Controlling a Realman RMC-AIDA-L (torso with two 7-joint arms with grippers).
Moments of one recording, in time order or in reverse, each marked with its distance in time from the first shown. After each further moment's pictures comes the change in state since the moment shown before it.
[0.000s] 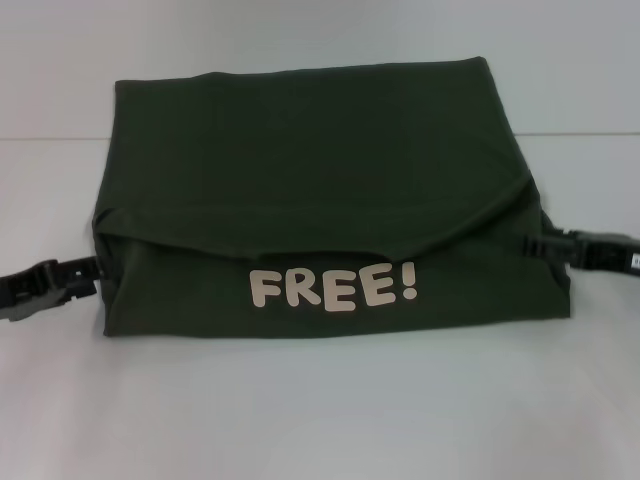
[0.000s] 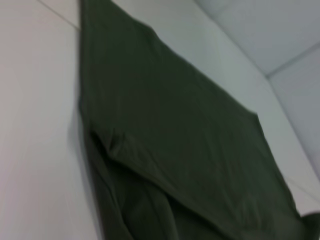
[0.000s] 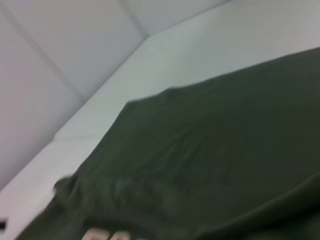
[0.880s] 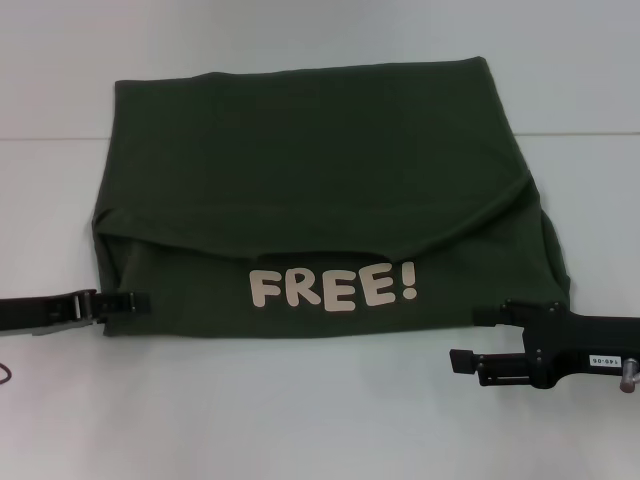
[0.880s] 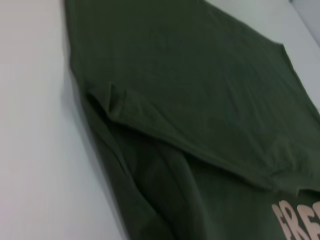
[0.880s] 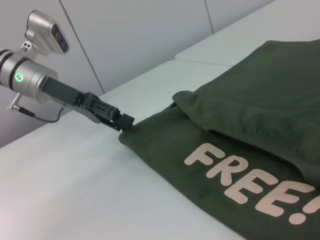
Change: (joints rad) left arm -0.027 -0.014 0.167 -0.001 0.071 -0.094 0.006; right arm -0.042 0.042 -0.126 -0.009 -0.037 -0.200 -0.359
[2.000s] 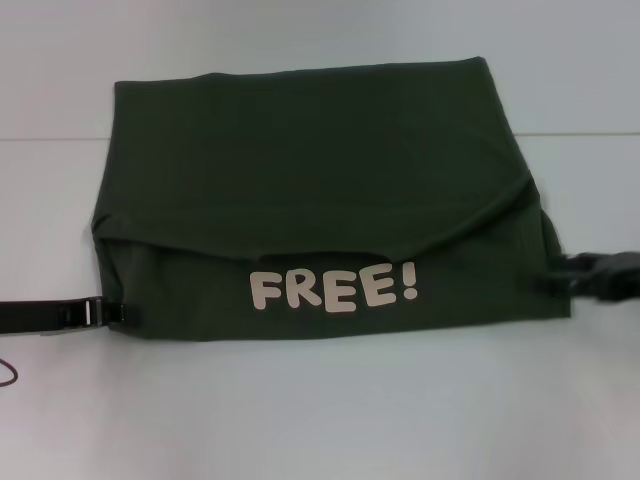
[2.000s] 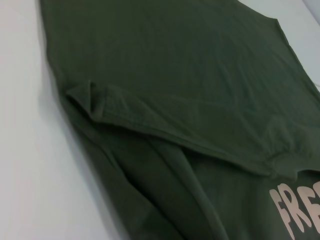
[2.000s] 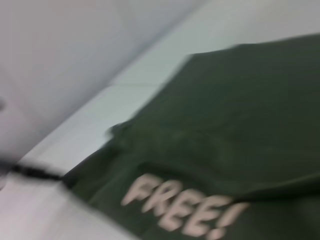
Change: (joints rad) left arm -0.006 -0.004 0.061 0.005 0.003 -0.008 0.021; right arm -0.017 -0.043 0.032 -0.244 -0.038 -0.017 0.511
